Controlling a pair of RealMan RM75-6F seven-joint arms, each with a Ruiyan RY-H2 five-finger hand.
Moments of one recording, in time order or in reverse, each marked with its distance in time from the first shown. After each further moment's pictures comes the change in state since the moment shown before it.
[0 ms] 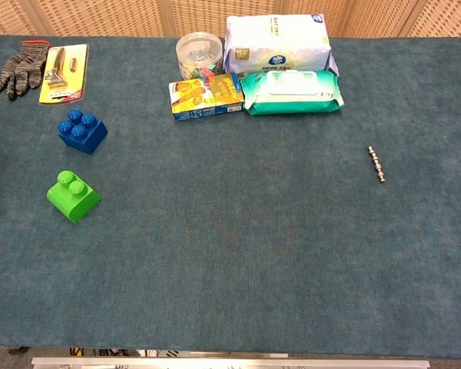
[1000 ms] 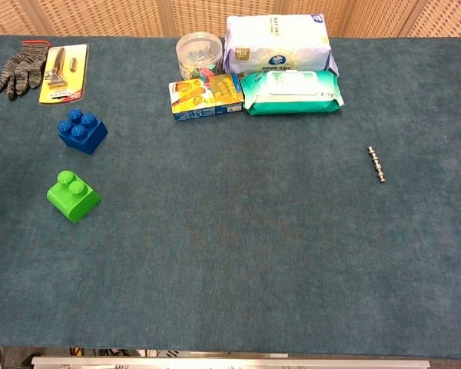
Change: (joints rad) left arm -0.177 0.070 0.002 0.046 0.117 -0.207 -0.208; right arm 0.031 0.067 0.036 -0.072 -0.013 0.007 -0.030
